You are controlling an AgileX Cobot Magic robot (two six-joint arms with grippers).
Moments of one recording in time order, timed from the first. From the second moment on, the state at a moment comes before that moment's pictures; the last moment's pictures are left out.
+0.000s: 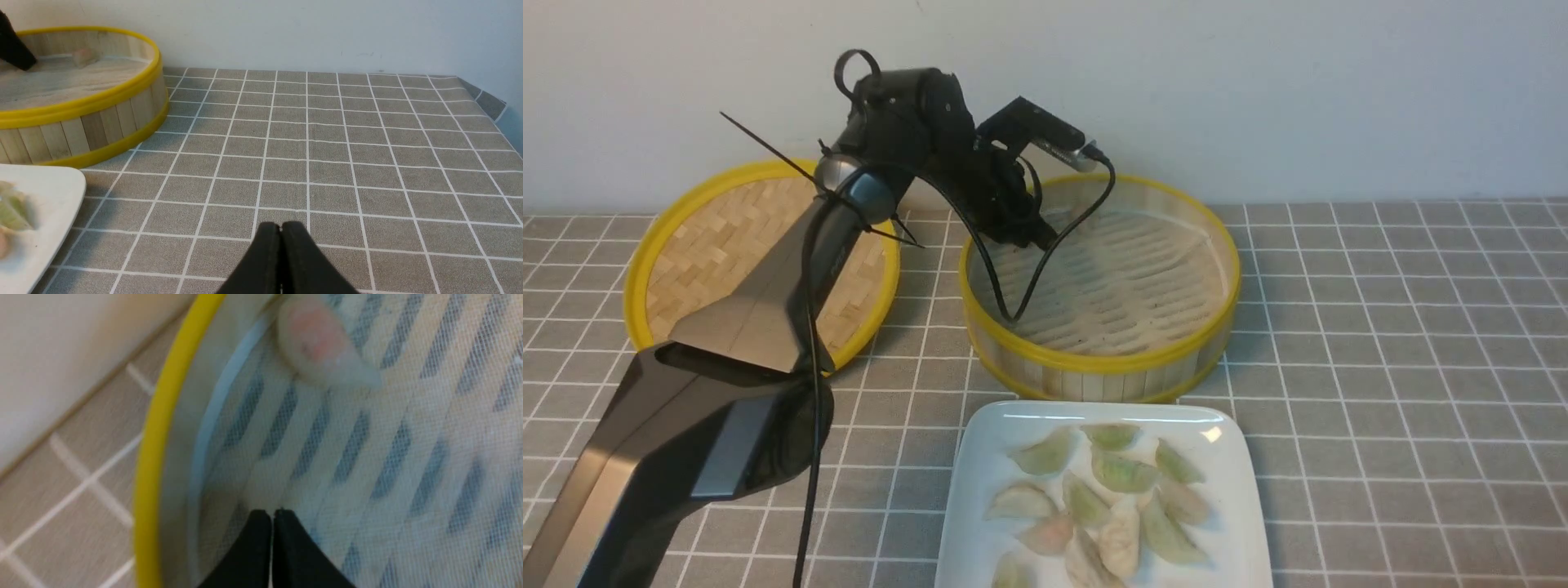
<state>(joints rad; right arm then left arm) 0.00 -0.01 0.02 -0.03 0.39 0.07 -0.30 2.78 -2.85 -0.25 1.19 0.48</state>
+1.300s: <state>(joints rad) 0.00 -0.01 0.02 -0.03 0.39 0.07 -0.29 2.75 -2.84 -0.34 1.25 0.26</state>
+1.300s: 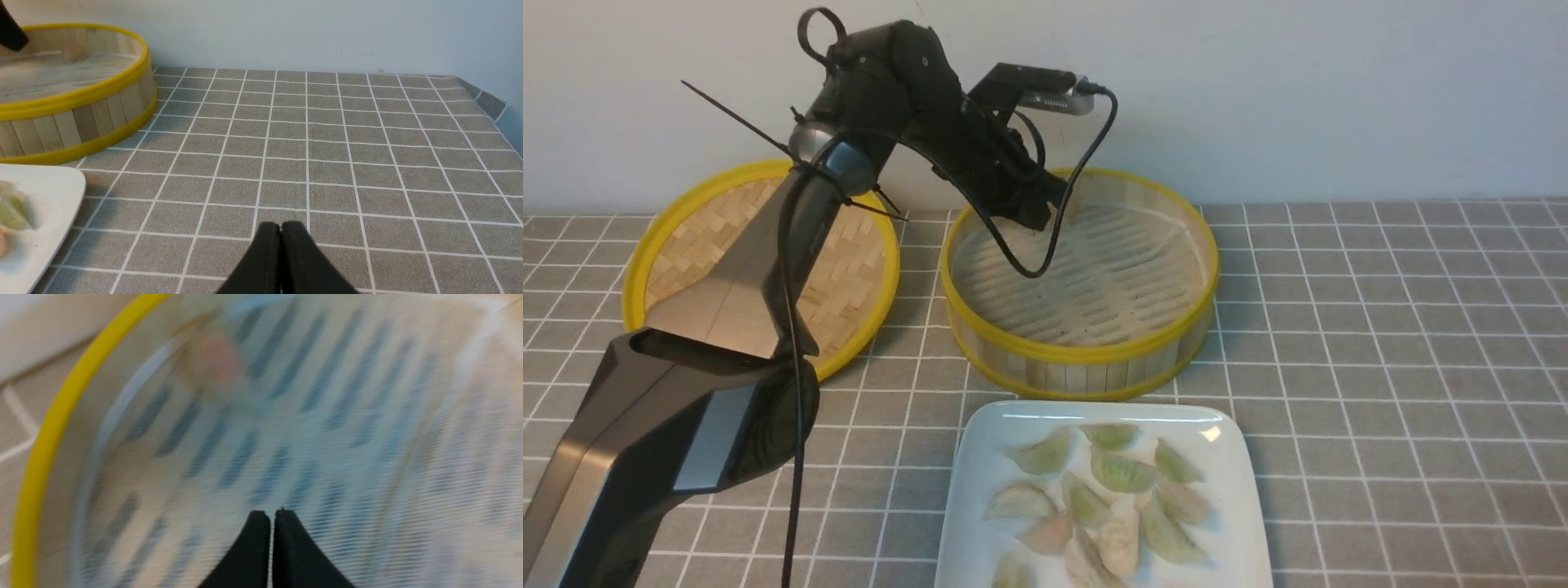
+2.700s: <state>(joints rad) 0.00 -0.01 0.02 -0.03 0.39 0.07 -0.28 2.46 -2.35 -0.06 1.23 0.12</state>
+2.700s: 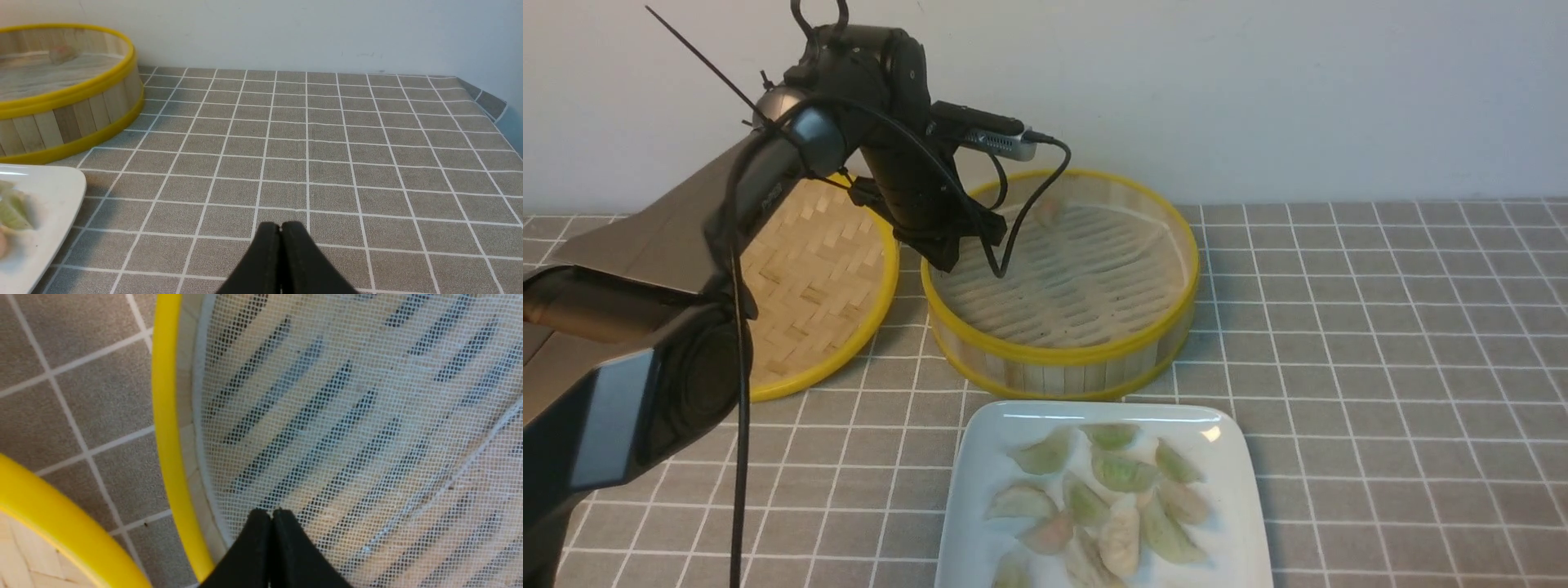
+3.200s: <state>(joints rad) 0.00 -0.01 0.02 -0.03 0.39 0.07 -0.32 2.49 -2.40 -0.22 0.78 0.23</state>
